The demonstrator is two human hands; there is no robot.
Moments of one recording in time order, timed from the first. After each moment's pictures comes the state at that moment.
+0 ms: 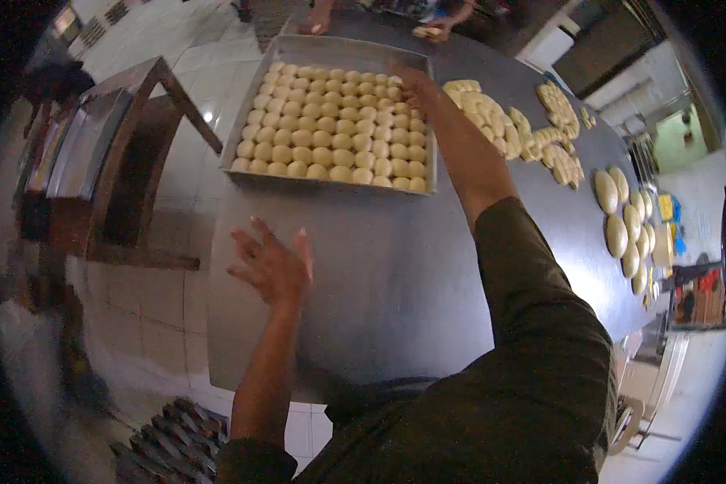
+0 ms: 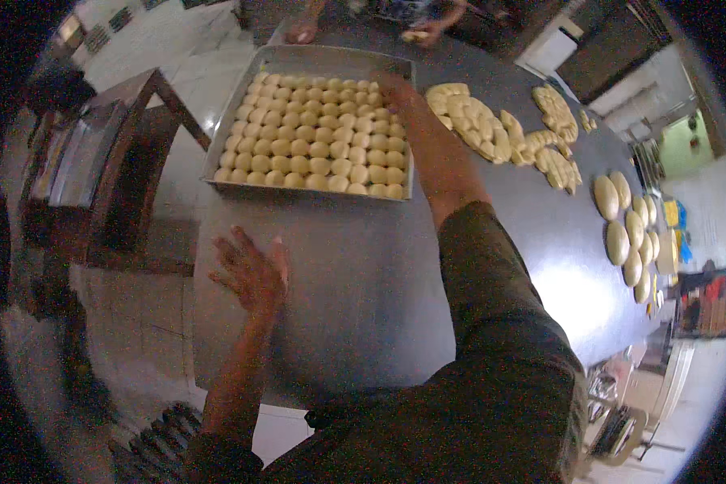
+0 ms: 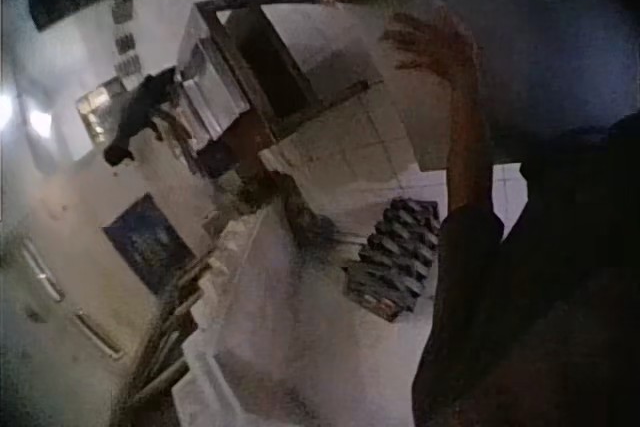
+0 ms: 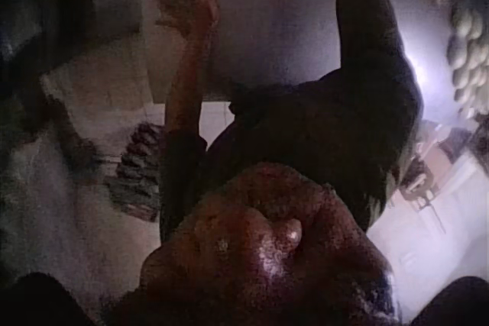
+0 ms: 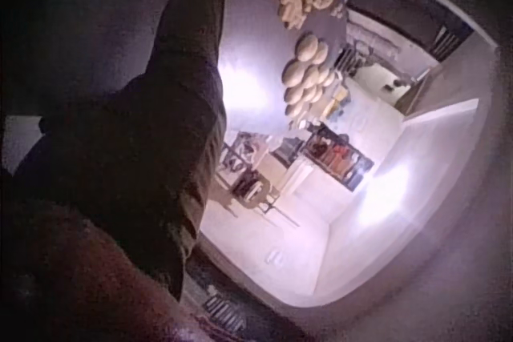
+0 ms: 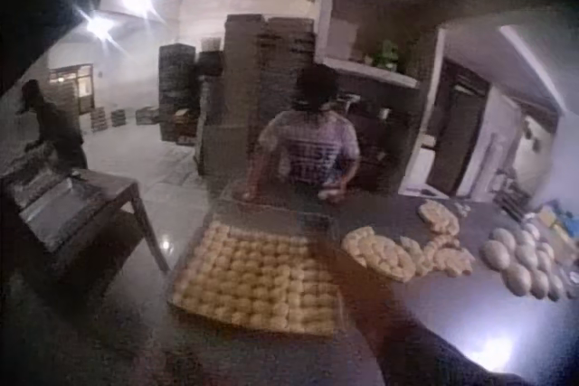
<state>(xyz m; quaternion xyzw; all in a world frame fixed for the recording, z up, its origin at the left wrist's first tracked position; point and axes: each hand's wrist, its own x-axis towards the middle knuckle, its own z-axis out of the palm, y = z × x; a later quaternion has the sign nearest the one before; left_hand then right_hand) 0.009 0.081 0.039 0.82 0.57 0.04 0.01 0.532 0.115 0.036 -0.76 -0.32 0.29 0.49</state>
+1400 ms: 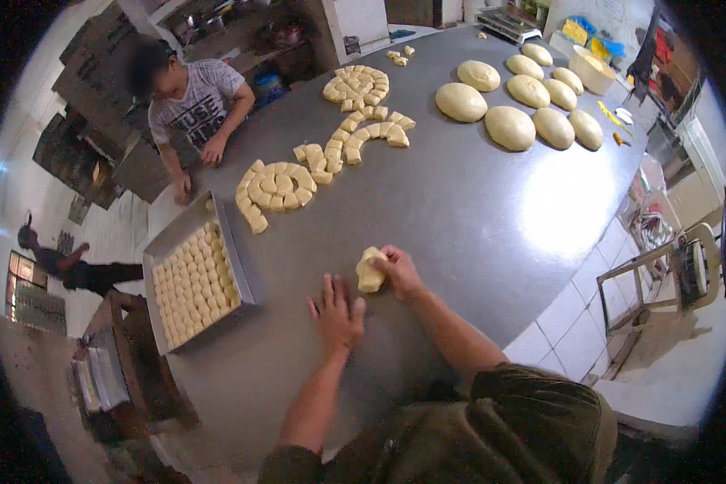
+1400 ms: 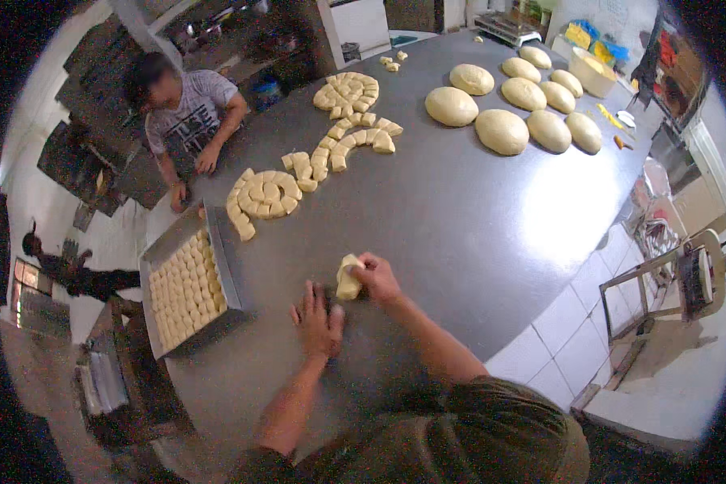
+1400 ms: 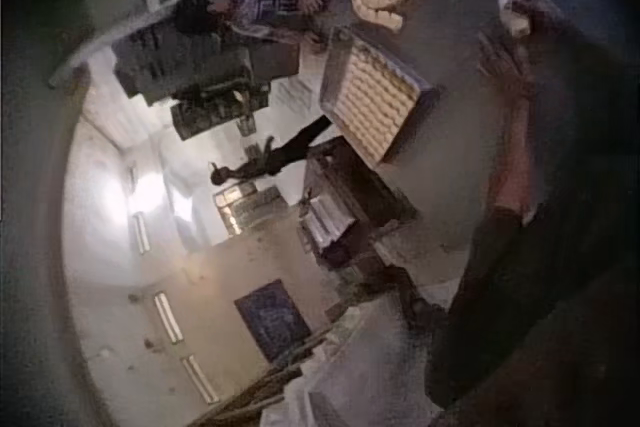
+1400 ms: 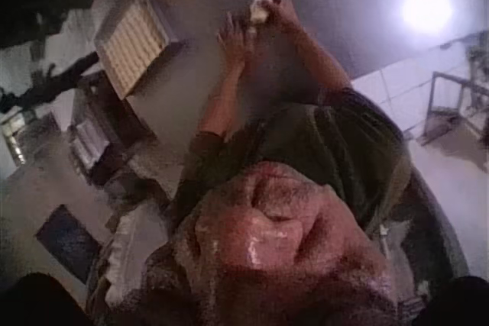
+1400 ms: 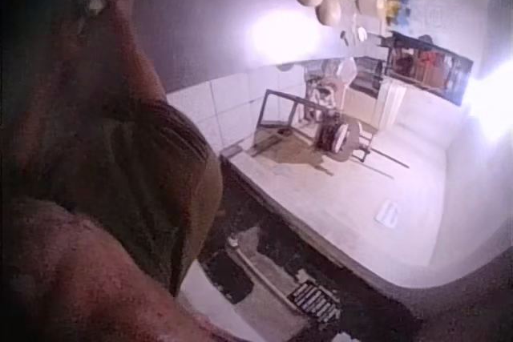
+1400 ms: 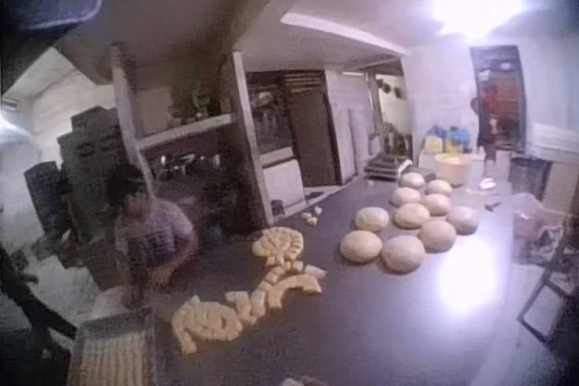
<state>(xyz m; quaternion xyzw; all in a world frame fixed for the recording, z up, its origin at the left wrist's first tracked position) 0.223 -0.228 0.016 0.98 0.08 0.08 0.15 0.366 -0.391 -0.029 -0.49 -0.02 0.24 0.84</state>
